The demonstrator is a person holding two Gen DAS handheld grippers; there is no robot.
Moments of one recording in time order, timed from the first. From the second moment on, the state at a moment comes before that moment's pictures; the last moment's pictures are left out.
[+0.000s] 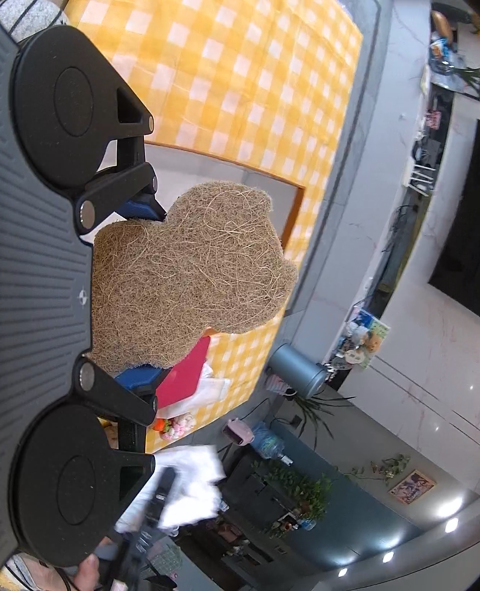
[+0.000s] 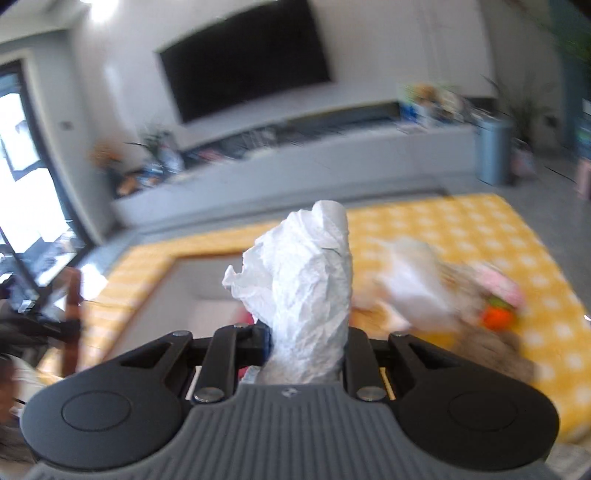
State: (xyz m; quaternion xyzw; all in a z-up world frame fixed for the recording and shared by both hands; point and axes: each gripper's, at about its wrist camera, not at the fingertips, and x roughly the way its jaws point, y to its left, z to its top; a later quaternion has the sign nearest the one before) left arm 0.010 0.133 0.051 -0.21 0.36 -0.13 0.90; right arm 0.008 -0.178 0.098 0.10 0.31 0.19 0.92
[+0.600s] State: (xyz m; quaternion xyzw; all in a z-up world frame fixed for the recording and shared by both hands) left arm 0.048 0.090 -0.016 0.02 0.45 -0.04 0.89; right arm 0.072 -0.021 0.024 0.05 0.39 0.23 0.89
